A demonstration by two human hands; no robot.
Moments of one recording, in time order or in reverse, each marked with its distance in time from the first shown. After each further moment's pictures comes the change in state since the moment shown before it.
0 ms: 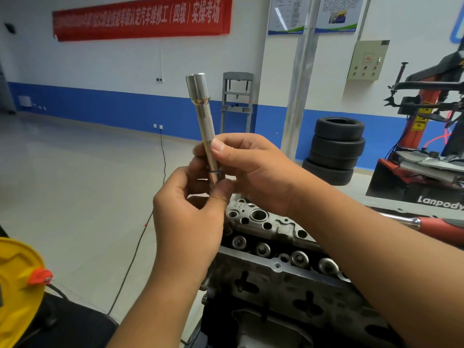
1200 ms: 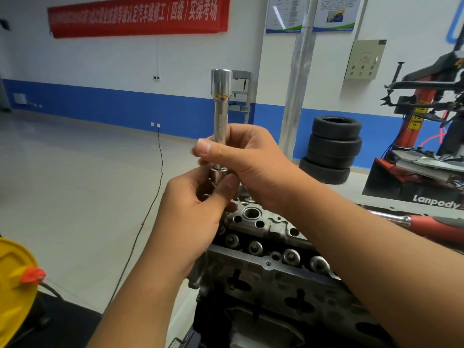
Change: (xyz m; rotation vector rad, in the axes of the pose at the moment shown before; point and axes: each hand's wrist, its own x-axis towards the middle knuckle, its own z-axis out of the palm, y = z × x) left_hand 0.007 0.017 -0.002 0.066 -0.349 -0.078; right_hand 0.001 -0.003 0.003 -0.096 0.222 -0.115
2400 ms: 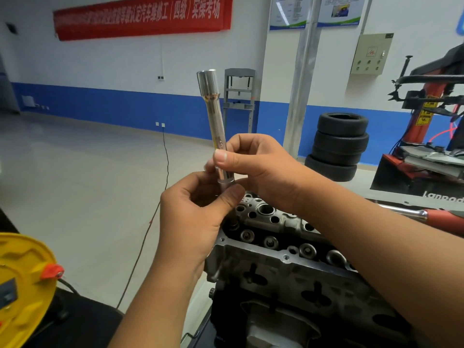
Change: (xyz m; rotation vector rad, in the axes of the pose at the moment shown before) left_hand -0.006 -0.023 -0.009 -0.202 0.204 0.039; right_hand -0.001 0.010 -0.001 0.041 -0.136 0.117
